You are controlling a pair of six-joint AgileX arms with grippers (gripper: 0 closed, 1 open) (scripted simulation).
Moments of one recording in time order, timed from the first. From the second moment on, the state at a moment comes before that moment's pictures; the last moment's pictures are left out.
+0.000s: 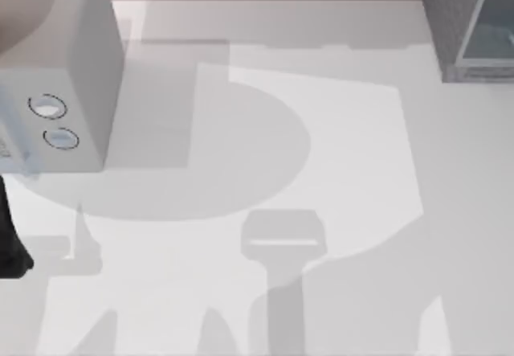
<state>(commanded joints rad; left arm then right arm) 0.00 0.00 0.00 0.00 0.00 0.00 -0.22 2.38 1.36 1.02 -0.18 0.01</state>
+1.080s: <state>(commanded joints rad) 0.00 0.00 0.00 0.00 0.00 0.00 -0.22 2.23 1.34 0.89 -0.19 0.01</state>
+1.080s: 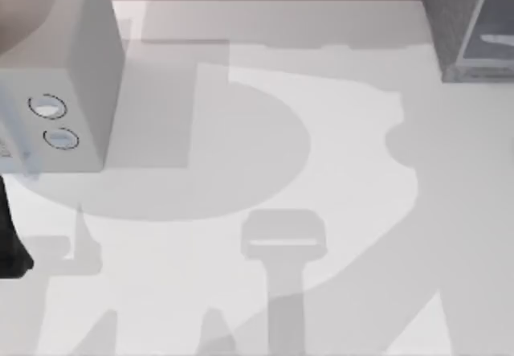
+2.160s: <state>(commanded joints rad) 0.00 0.00 0.00 0.00 0.00 0.00 -0.26 1.93 0.87 1.05 -0.23 0.02</state>
